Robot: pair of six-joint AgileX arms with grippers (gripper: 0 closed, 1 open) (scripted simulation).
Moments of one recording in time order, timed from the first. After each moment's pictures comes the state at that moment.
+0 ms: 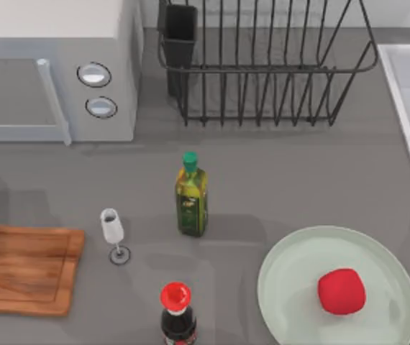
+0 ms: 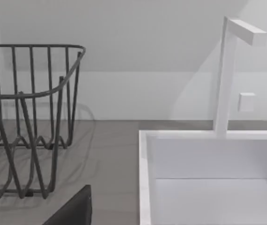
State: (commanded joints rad) left arm 0.30 1.93 1.08 -0.71 0.00 0.16; right arm 0.00 0.00 0.00 0.00 0.00 0.00
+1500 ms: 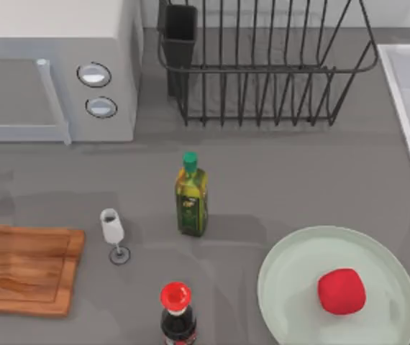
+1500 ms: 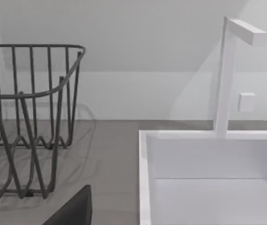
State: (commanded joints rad) left arm 0.29 1.76 1.33 -1.12 0.00 0.15; right arm 0.00 0.00 0.00 0.00 0.00 0.00
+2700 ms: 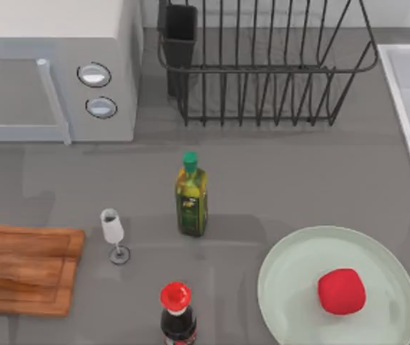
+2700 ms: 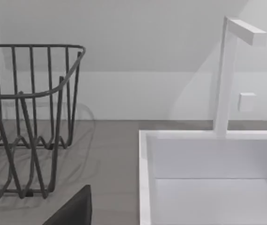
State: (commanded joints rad) left arm 0.09 1.41 0.92 -0.86 -0.03 1.79; right arm 0.00 0.00 0.00 0.00 0.00 0.00
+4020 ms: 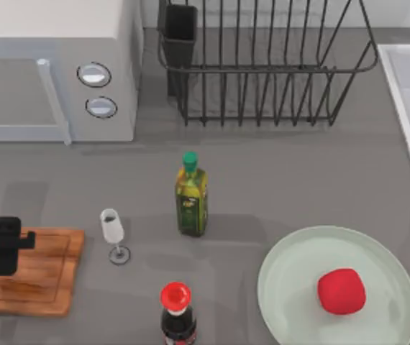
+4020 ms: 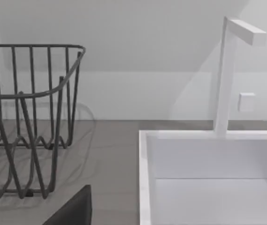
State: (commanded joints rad) left arm -0.05 1.19 0.62 -0.64 -0.02 3.11; right arm 0.00 0.00 0.00 0.00 0.00 0.00
